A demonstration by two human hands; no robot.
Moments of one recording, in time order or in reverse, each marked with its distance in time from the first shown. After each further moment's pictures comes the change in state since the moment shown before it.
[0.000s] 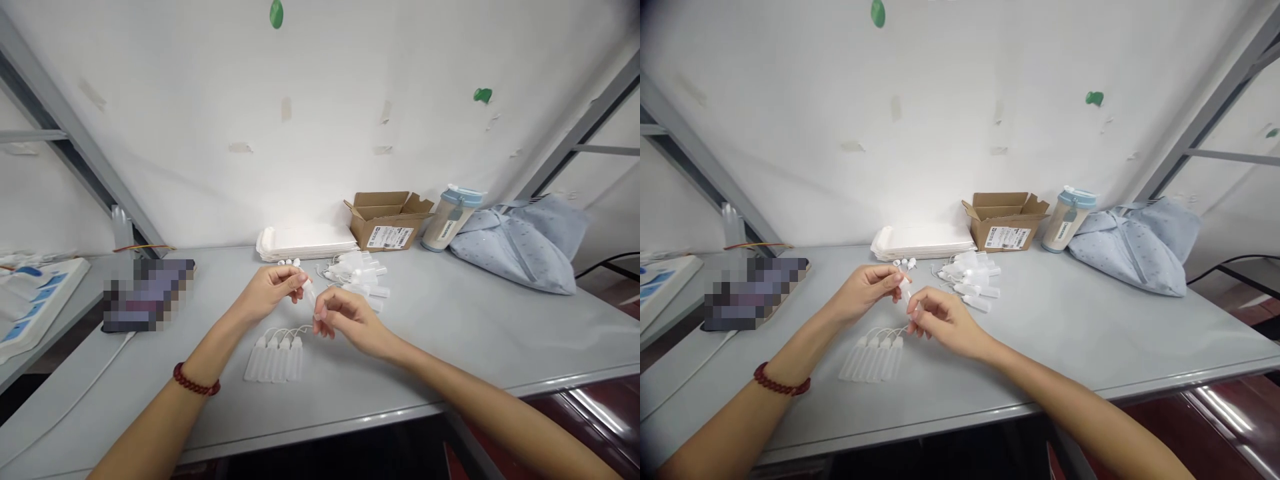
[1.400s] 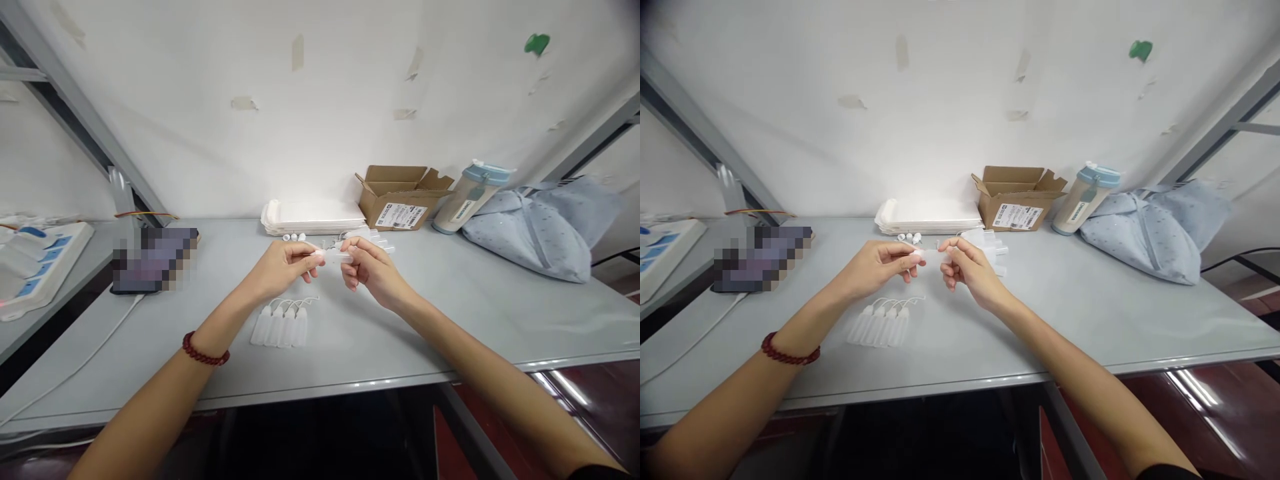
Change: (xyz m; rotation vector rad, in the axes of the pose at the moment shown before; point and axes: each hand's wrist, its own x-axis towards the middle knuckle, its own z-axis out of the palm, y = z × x) left_hand -0.007 0.006 0.012 0.147 -0.027 0.045; right_hand 0.013 -0.004 -0.029 0.212 0.149 0.151
